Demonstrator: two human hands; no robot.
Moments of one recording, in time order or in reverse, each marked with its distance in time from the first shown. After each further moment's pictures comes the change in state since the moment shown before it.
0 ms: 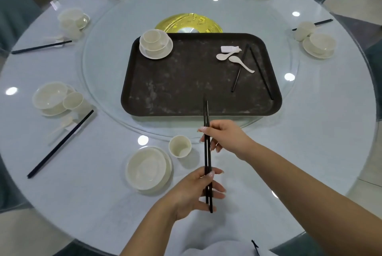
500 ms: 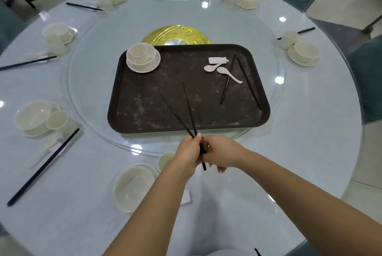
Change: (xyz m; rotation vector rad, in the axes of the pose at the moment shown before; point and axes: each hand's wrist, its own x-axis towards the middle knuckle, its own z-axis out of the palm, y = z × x) left_hand 0.073 0.103 0.021 -0.149 0.433 0.122; right_hand 0.011 -0.009 -0.023 -0.663 -0.146 0.095
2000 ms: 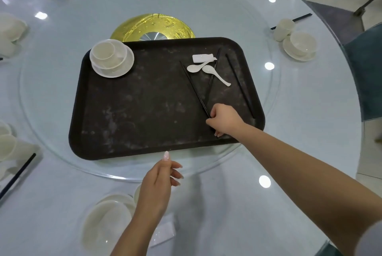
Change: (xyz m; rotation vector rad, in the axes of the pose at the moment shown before) left_hand 0.022 -0.012 -0.028 0.334 0.153 0.296; right_hand 0.127 0.073 -0.085 0.134 0.316 0.196
